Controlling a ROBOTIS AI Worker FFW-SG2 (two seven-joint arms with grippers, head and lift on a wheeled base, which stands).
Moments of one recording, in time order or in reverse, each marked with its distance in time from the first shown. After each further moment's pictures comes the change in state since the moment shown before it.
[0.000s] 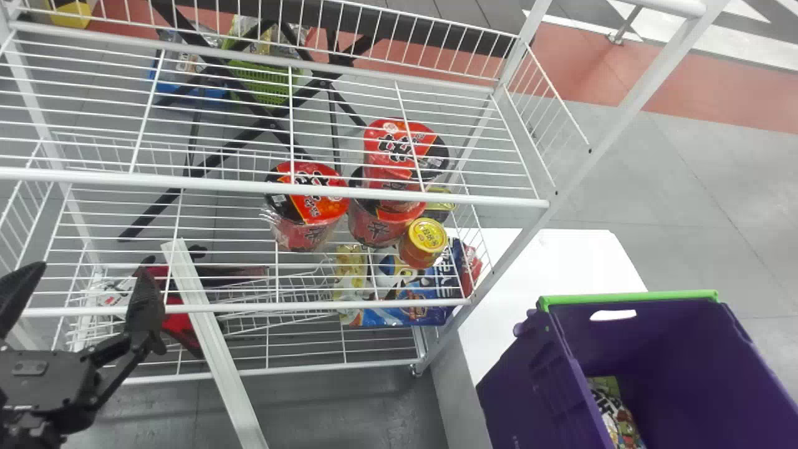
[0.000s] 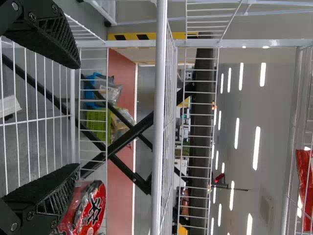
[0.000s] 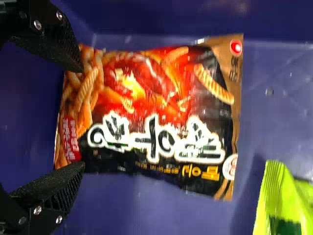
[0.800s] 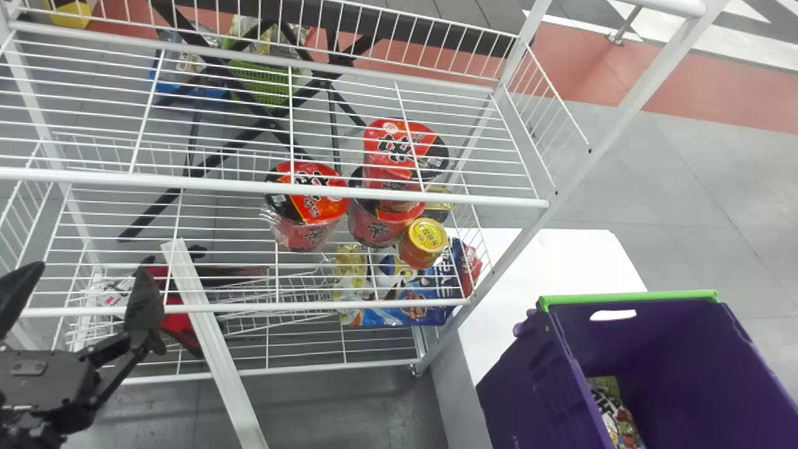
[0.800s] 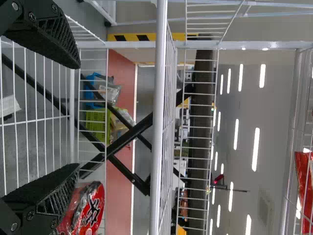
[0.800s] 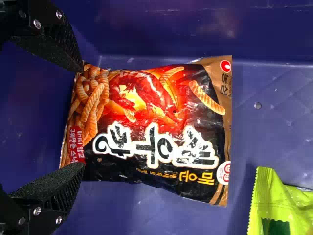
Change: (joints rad) left arm 0.005 -0.013 0.006 -0.001 -0.006 -0.001 -0.009; right arm -0.001 -0.049 -0.003 -0.002 -0.009 0.018 0.179
